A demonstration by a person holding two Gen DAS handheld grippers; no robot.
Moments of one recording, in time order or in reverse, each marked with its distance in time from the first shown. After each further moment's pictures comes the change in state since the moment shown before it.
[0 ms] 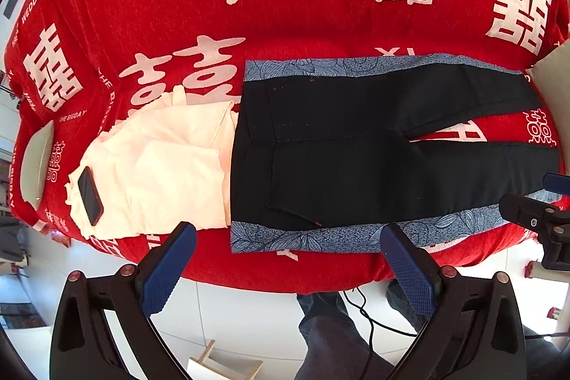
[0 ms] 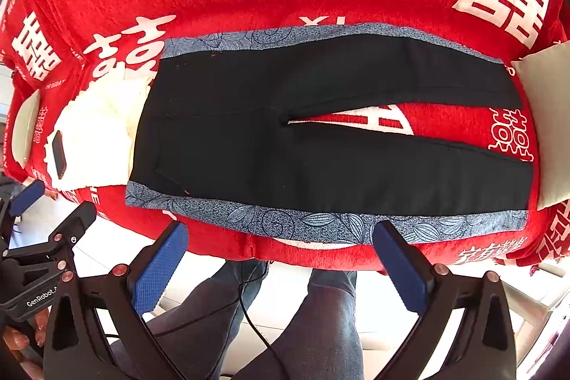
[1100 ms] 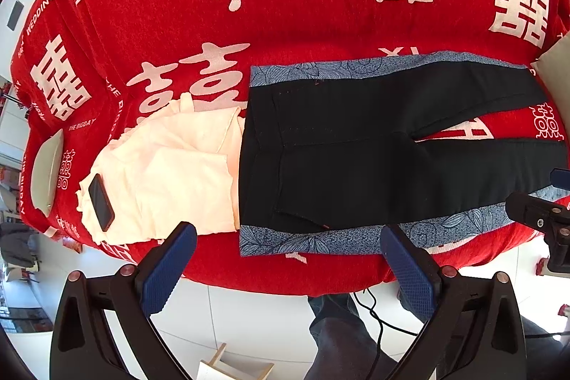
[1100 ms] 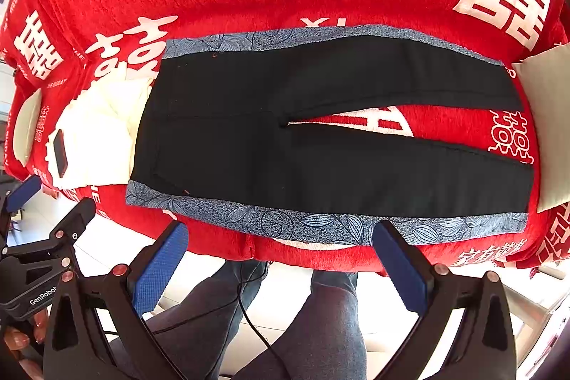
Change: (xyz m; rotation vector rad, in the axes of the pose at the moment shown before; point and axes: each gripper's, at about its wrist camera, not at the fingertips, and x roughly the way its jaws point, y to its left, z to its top) left arm -0.003 -0.006 0.000 0.022 -0.012 0.045; right arm -0.004 0.001 0.001 -0.006 0.002 0.001
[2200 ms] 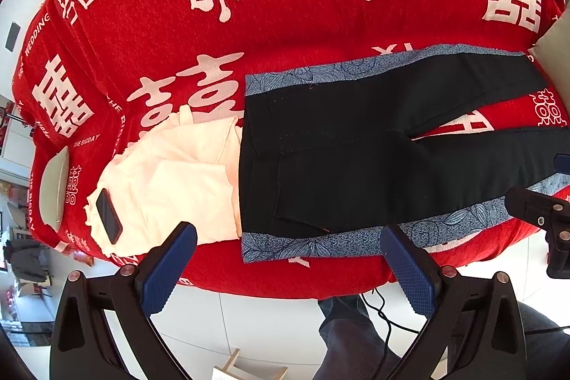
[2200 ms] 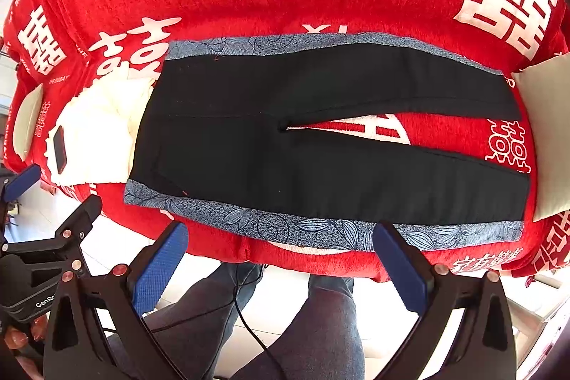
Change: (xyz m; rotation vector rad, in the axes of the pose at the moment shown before) left arm -0.004 -0.016 0.005 0.059 -0.016 0.038; right arm -0.006 -0.001 0.003 -0.030 -0.020 -0.005
